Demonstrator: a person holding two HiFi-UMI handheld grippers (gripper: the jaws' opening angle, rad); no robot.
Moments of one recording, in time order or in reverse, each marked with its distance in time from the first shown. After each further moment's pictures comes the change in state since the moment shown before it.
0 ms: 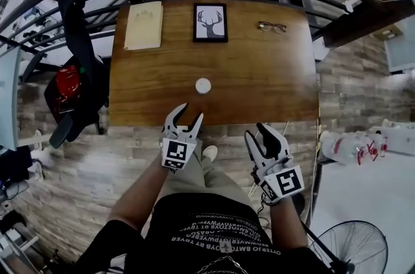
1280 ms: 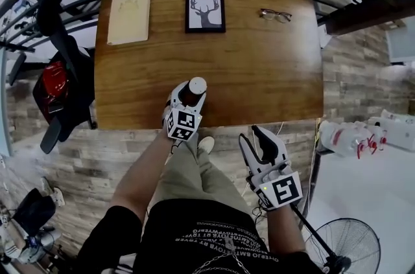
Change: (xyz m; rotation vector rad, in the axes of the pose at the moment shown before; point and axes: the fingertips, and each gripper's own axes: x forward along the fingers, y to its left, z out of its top) left arm 0.127 0.019 -0.086 0.068 0.219 -0.055; right arm 0.033 -0.010 -0.024 0.018 0.066 0.002
